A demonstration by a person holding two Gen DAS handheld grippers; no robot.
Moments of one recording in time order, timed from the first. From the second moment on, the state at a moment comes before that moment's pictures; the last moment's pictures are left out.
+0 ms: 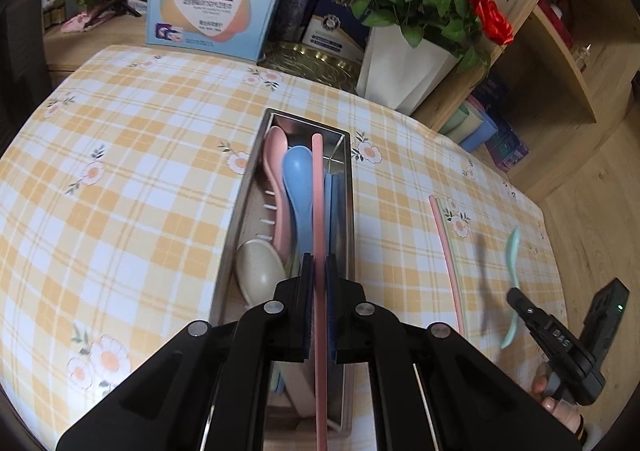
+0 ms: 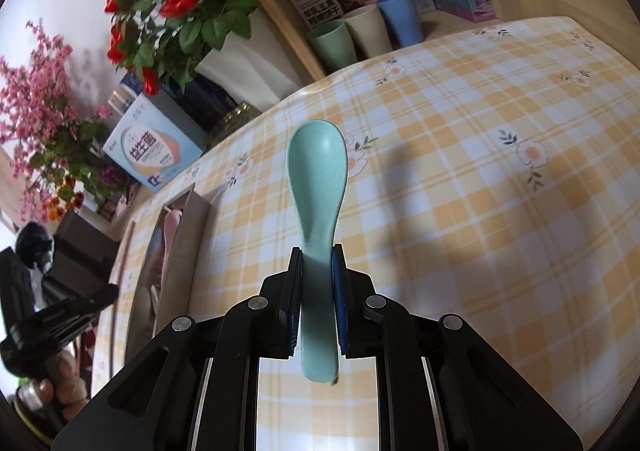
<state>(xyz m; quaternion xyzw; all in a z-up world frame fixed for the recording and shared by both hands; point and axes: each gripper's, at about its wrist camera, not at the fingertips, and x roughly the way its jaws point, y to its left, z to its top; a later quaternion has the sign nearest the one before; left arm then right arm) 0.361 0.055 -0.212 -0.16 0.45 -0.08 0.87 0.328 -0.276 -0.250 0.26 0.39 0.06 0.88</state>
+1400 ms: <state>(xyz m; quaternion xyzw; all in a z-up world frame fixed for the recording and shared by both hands) 0.404 0.029 -0.219 -0.07 0.49 -0.11 0.86 0.313 -0.319 -0.235 0.30 0.37 0.05 0.88</state>
